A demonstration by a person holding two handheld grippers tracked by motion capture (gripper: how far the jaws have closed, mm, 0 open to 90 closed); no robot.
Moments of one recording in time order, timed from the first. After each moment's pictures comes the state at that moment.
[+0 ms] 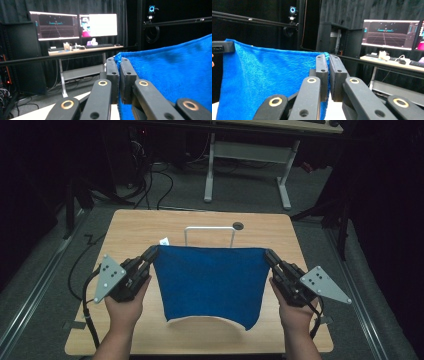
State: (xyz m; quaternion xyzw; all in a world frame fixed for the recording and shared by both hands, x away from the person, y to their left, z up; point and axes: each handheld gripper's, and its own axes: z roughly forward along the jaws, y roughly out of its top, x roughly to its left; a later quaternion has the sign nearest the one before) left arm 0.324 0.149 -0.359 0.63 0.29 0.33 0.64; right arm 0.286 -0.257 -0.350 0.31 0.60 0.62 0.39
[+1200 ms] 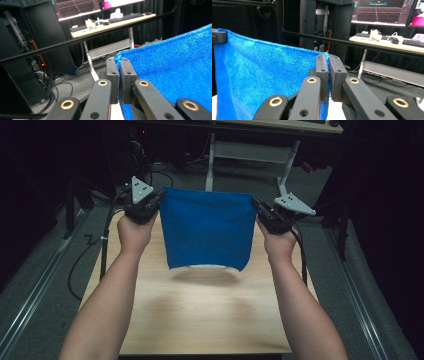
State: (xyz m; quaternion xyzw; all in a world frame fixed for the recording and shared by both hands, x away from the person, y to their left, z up) left arm 0.504 0.127 -0.313 0.69 0.34 0.38 0.50; right arm 0.461 -0.248 -0.320 0.39 0.64 0.56 0.37
